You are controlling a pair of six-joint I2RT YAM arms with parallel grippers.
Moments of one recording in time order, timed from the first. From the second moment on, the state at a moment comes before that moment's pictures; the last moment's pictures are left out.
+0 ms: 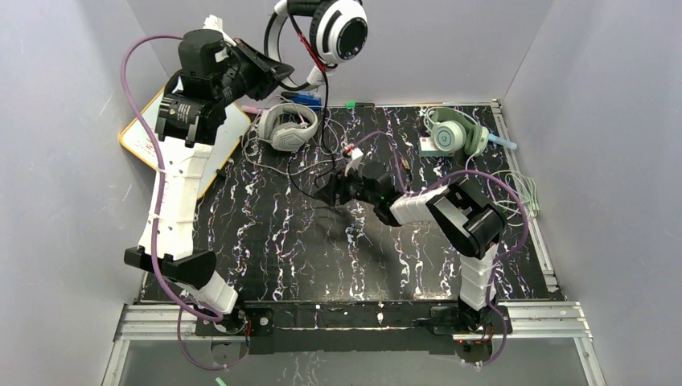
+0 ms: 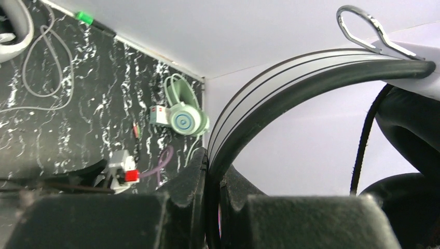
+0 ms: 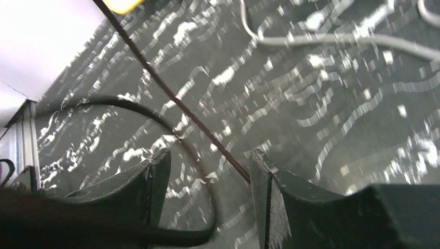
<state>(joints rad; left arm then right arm) -0.29 1.59 2.19 -0.87 0.17 -1.01 0.75 1.94 0.98 0.77 -0.35 0.42</state>
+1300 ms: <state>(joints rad) -0.21 1.60 2.15 -0.77 0.25 -1.12 0.60 1.66 0.93 0.67 -0.46 0.44</state>
